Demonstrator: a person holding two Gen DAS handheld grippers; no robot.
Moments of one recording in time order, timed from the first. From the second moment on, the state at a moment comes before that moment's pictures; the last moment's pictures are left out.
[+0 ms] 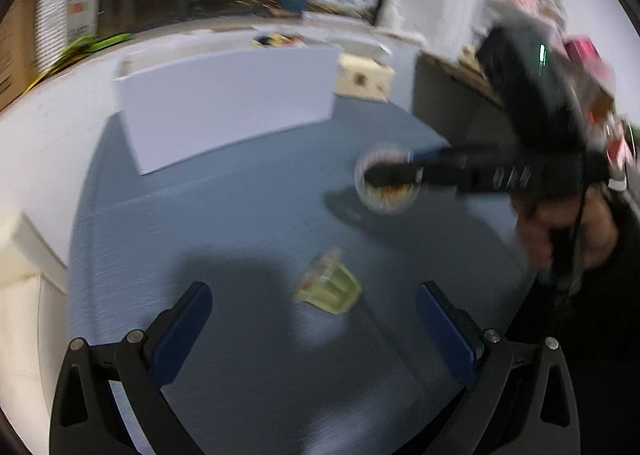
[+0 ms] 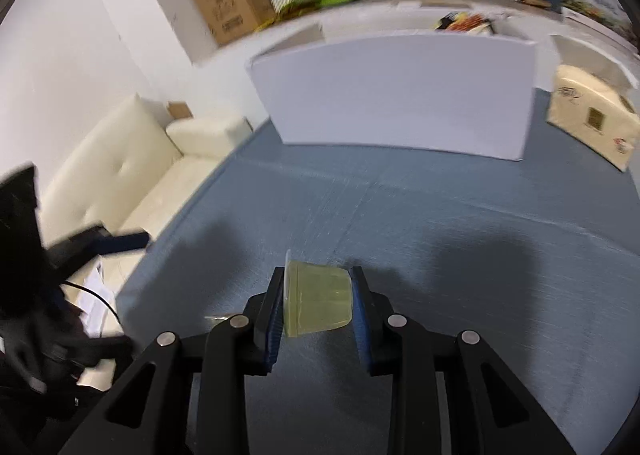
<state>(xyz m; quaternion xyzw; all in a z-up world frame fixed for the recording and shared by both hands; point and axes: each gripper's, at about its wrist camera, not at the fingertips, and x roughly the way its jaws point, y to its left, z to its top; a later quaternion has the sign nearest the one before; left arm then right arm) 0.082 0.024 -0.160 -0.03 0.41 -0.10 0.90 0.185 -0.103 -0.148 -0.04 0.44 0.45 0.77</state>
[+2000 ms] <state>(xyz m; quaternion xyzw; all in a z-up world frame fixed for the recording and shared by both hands) 0.341 0.194 -0.045 -0.13 0.30 0.01 0.94 0.420 0.010 -0.035 -0.01 0.38 0.36 0.85</state>
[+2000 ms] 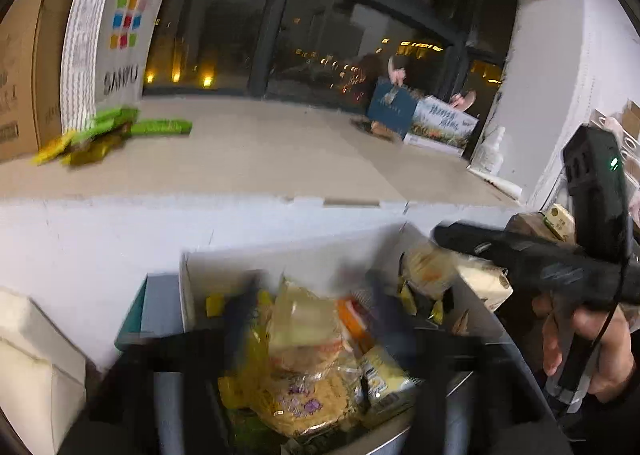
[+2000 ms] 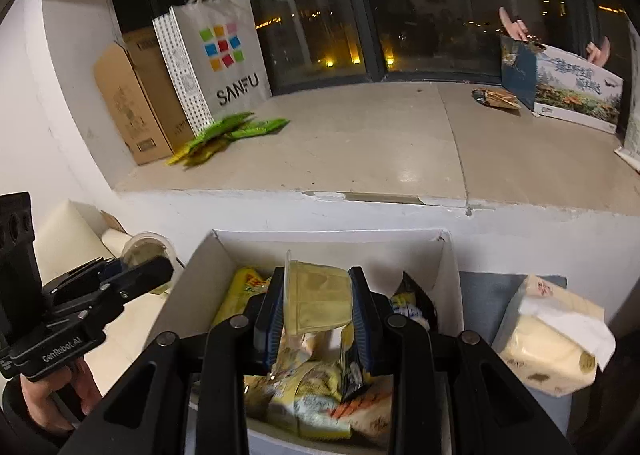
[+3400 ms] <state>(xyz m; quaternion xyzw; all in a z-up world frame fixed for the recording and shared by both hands) 0.030 0.024 0.003 -0.07 0.20 0.05 0.98 0.132 -0.176 0.000 0.00 0.26 0.33 0.91</state>
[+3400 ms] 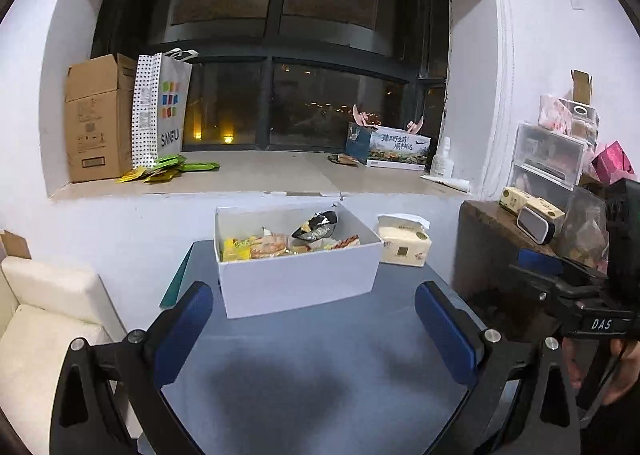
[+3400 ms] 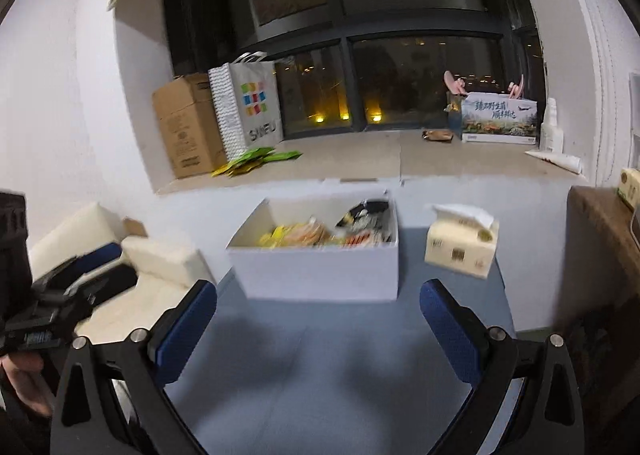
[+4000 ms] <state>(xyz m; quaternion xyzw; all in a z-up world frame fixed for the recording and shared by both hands) 0.038 0.019 -0.007 -0.07 0.23 0.04 0.97 0.118 -0.178 -0.009 -0.01 0.28 0.32 0.91</state>
